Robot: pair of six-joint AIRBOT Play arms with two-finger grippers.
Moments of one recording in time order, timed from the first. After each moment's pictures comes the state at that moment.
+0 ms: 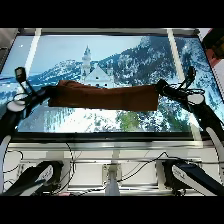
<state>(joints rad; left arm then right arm) 0.09 -1.07 0.70 0.60 -0.34 -0.82 -0.01 -1.12 0.74 -0.66 0.38 1.40</state>
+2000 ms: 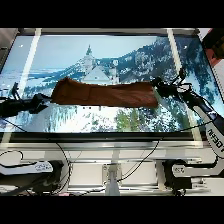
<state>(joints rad) 0.59 -1.50 0.90 0.64 -1.07 -0.95 -0.07 -1.49 0.95 -0.70 0.40 1.42</state>
